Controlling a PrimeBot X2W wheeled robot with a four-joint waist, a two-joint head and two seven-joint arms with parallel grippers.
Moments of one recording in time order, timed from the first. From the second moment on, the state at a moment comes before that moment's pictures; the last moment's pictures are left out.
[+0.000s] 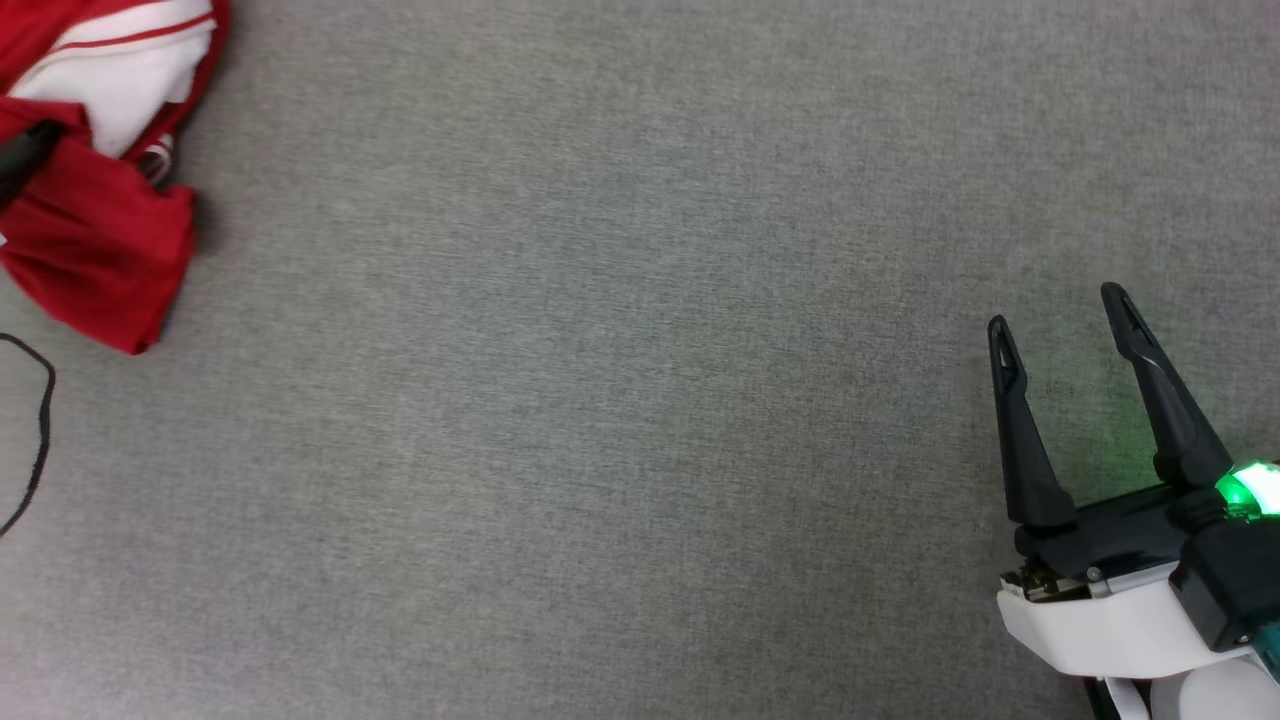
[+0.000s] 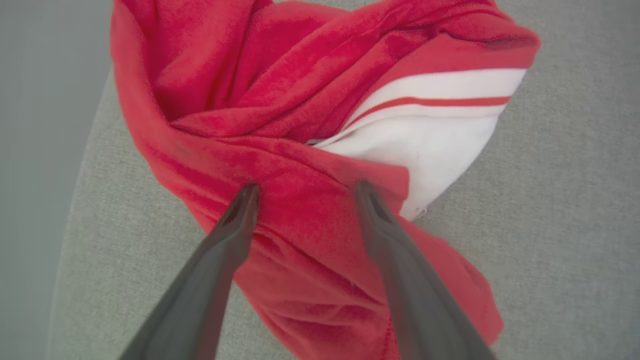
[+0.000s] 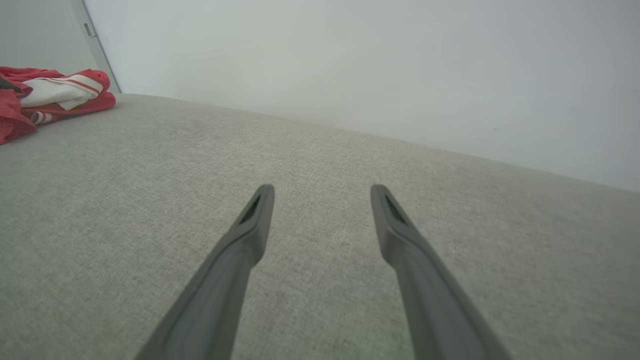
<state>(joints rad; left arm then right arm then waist) -0.90 0.72 -0.16 0.55 -0.84 -0.13 0.69 -0.07 -0.07 0.07 -0.29 -0.11 0.13 -0.22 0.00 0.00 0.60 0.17</state>
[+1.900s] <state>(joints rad) -0.77 0.29 -0.66 0.22 -0.72 -0.05 0.14 0.00 -0.05 0.07 -0.08 0.03 0.13 -0.26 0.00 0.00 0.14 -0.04</state>
